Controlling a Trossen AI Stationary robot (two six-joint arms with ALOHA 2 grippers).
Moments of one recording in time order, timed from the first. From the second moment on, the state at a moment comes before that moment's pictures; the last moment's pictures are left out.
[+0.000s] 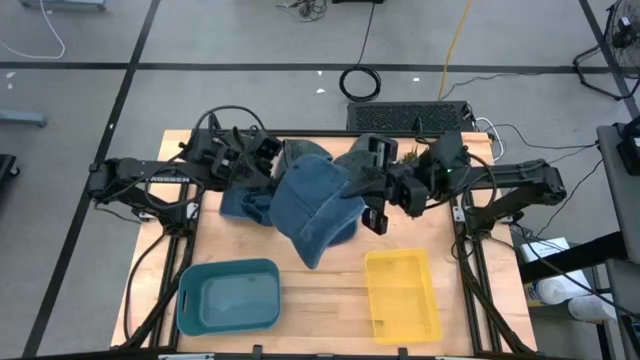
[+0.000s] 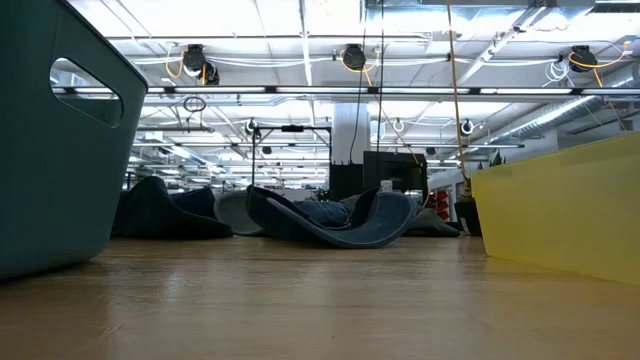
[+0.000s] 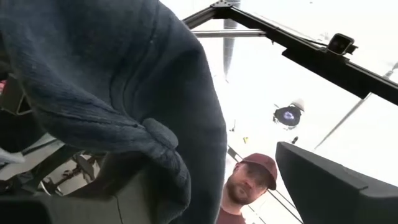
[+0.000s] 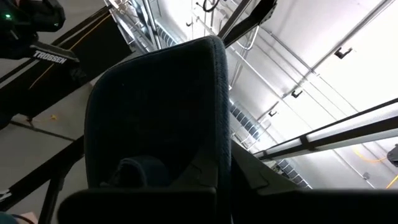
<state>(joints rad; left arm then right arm) 0.14 1.34 1.06 1.10 0.73 -1.64 0.04 1.38 1.32 0.60 -0.45 -0.75</state>
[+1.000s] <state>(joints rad) 0.18 1.34 1.06 1.10 0.76 -1.68 0.04 1.38 1.32 0.51 -0.44 -0.67</state>
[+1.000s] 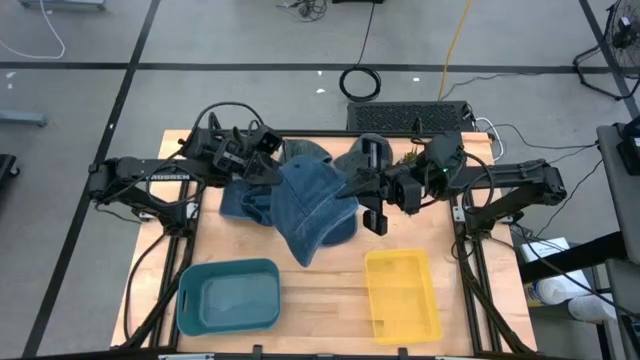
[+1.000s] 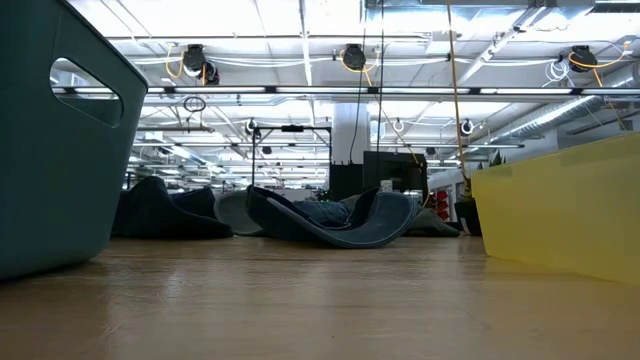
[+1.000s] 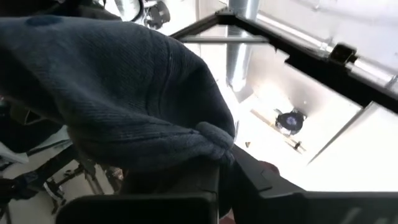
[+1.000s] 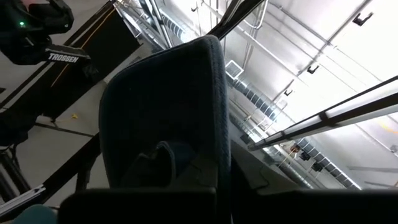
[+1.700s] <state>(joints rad) 0.43 1.18 1.06 1.02 0.97 -1.64 0.04 1.26 1.32 0.22 -0.29 -0.21</state>
